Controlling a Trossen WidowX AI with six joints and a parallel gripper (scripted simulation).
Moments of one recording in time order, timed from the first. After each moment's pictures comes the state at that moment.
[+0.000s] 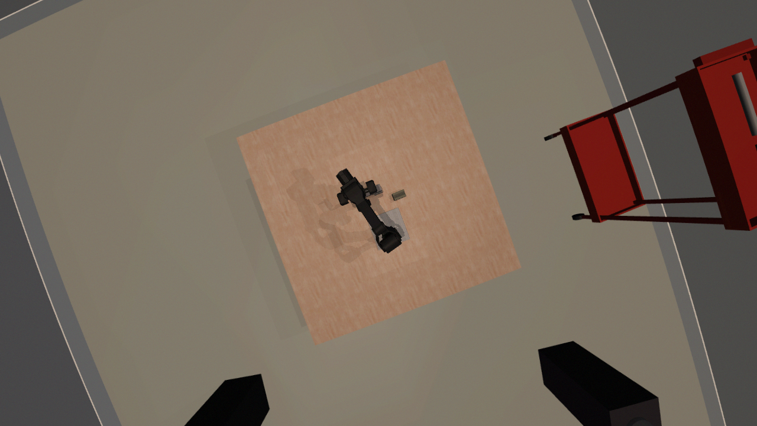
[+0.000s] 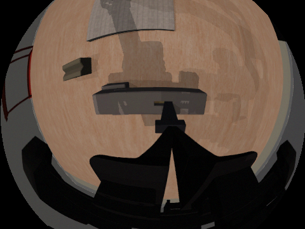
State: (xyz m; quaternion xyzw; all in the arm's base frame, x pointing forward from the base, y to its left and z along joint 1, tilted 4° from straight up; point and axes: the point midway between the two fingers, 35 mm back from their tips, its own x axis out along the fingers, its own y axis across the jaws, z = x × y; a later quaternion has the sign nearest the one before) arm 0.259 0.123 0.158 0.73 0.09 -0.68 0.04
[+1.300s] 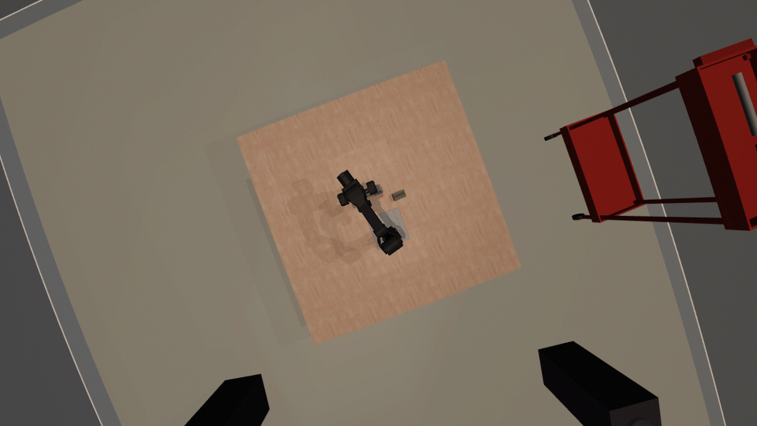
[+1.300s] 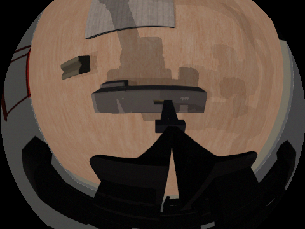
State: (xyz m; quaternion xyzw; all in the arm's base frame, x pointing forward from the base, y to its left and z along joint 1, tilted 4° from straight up) arm 0.257 0.123 0.155 0.74 0.09 -0.66 0.04
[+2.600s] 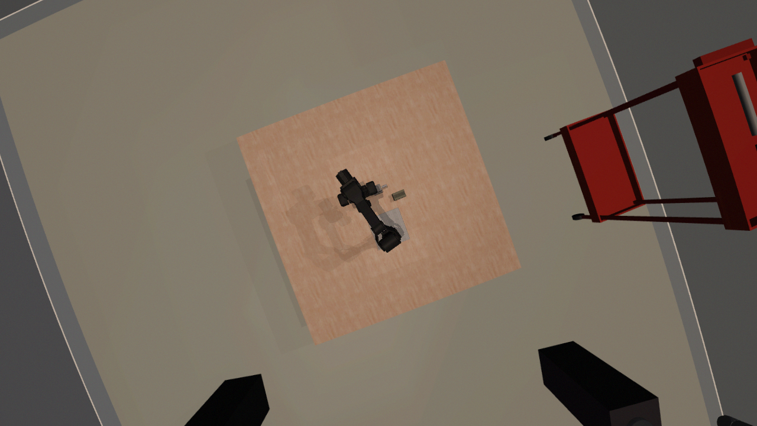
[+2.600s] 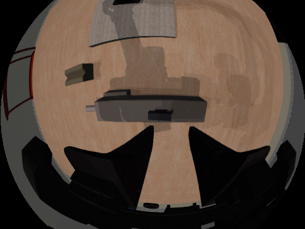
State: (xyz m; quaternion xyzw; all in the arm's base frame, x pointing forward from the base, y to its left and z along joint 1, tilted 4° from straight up) arm 0.252 0.122 0.159 0.72 0.08 -0.69 0.04
